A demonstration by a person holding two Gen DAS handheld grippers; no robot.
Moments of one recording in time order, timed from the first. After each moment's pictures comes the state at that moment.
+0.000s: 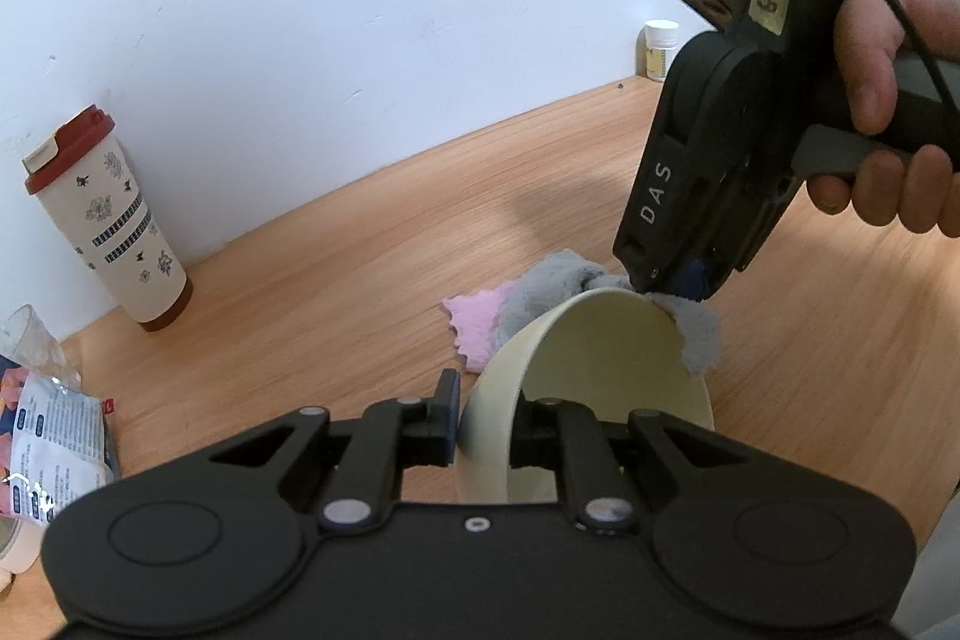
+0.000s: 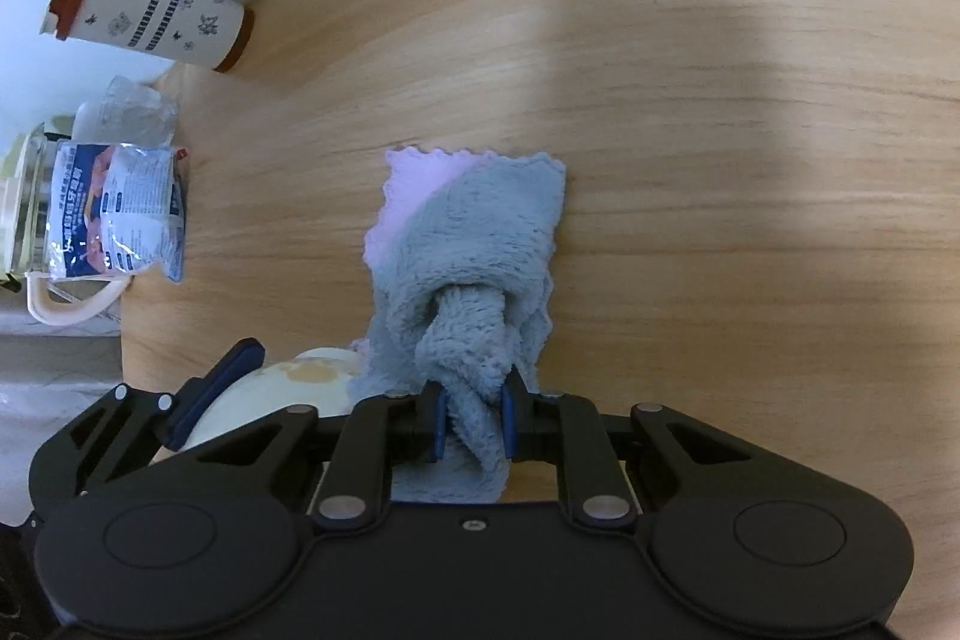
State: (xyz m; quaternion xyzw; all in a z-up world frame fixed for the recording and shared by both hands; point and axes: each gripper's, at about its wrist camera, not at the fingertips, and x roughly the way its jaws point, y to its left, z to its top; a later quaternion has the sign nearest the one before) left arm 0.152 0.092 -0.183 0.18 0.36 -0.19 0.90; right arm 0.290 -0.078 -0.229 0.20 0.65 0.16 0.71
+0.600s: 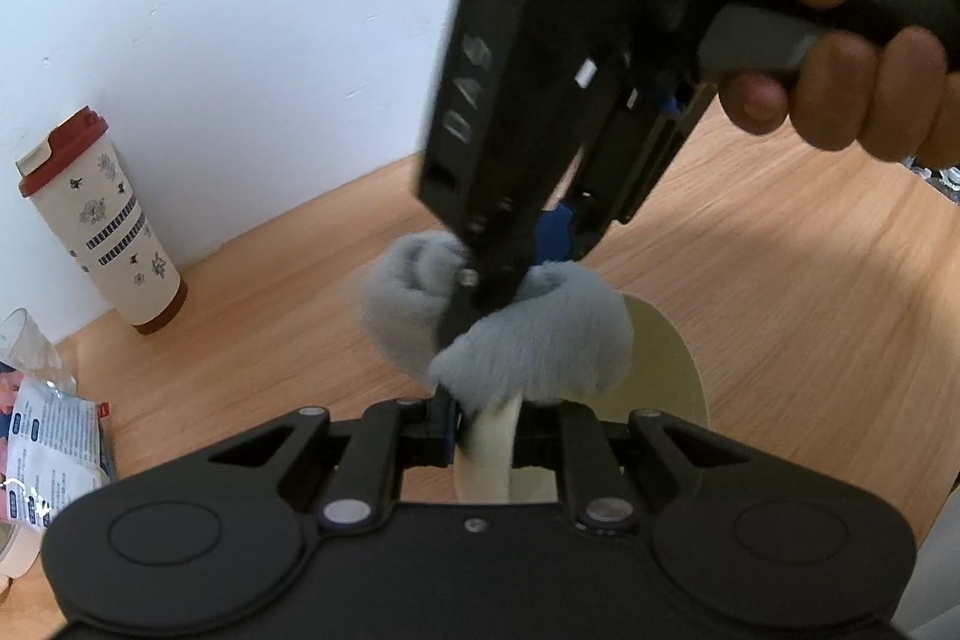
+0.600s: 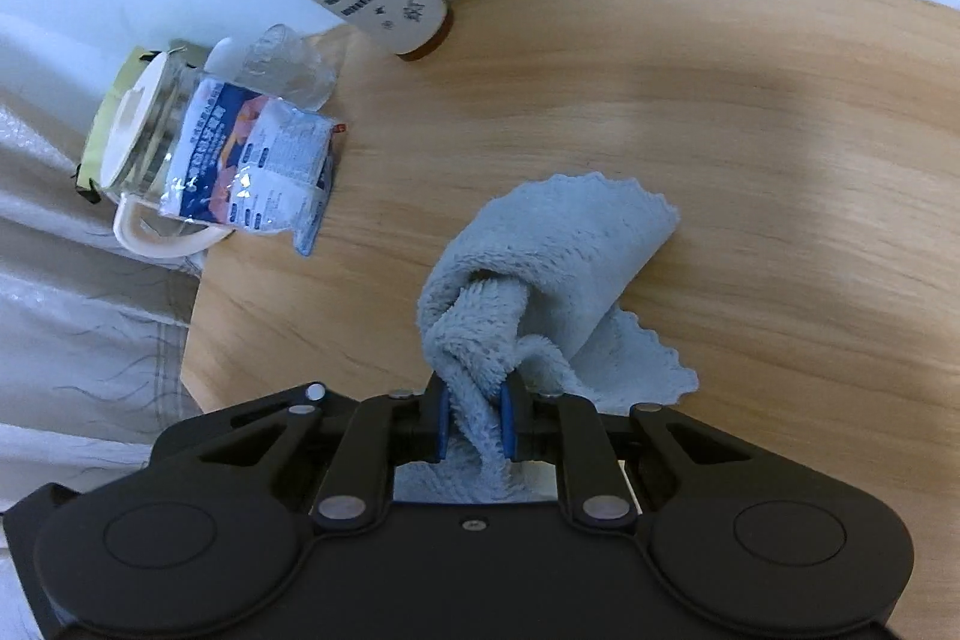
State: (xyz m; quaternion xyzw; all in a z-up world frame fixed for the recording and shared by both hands) left arm 0.166 0.090 -0.185 0.18 0.36 -0.20 0.89; right arm 0.303 -0.018 -0.187 0.16 0.62 0.25 0.73
